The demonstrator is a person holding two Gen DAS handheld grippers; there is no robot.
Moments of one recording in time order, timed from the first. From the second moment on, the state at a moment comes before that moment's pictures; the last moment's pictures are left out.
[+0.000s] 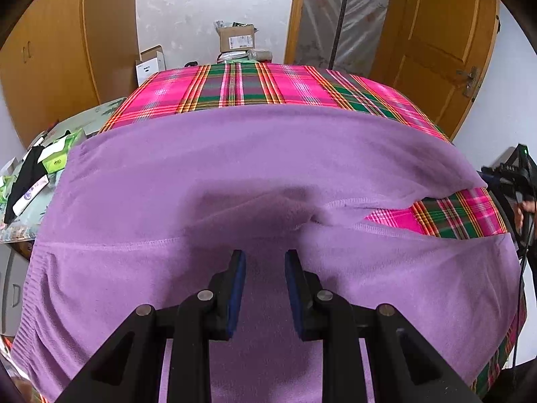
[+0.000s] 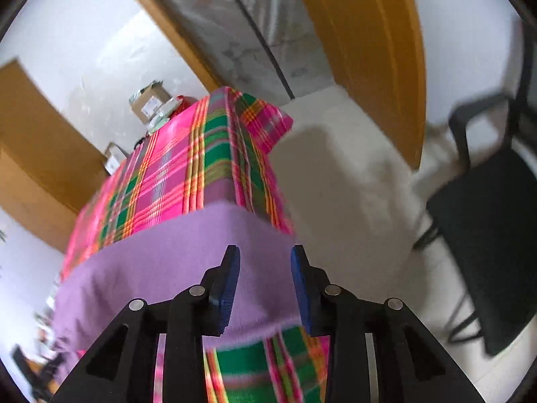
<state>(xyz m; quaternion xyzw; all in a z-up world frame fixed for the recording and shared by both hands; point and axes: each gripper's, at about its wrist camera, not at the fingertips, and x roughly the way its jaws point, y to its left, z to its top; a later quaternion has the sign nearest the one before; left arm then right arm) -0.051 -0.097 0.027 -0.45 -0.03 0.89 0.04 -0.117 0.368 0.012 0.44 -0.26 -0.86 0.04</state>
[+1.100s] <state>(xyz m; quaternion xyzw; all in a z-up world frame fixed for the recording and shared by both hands) -0.040 -0.104 0.022 -0.45 -0.05 0.89 0.03 -0.093 0.386 0.009 0.40 -0.42 -0.82 0.01</state>
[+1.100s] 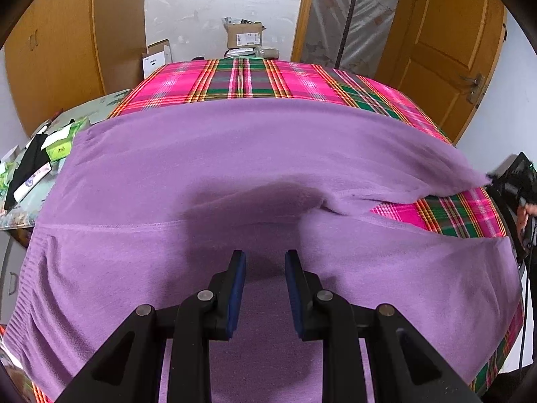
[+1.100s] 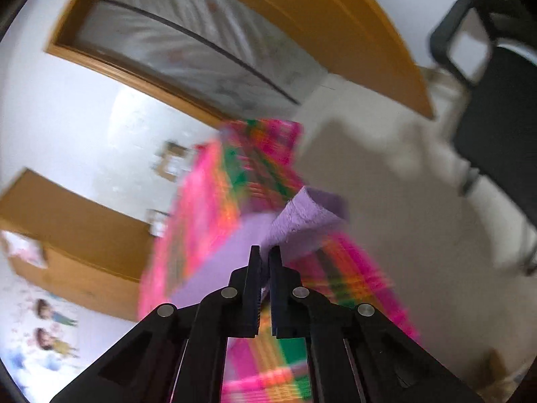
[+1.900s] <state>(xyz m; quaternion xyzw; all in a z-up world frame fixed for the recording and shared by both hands) -0.094 -0.086 0.052 -0.43 -0.02 0.90 0.03 -0.089 0.081 0.049 0.44 0.02 -0.87 0.24</state>
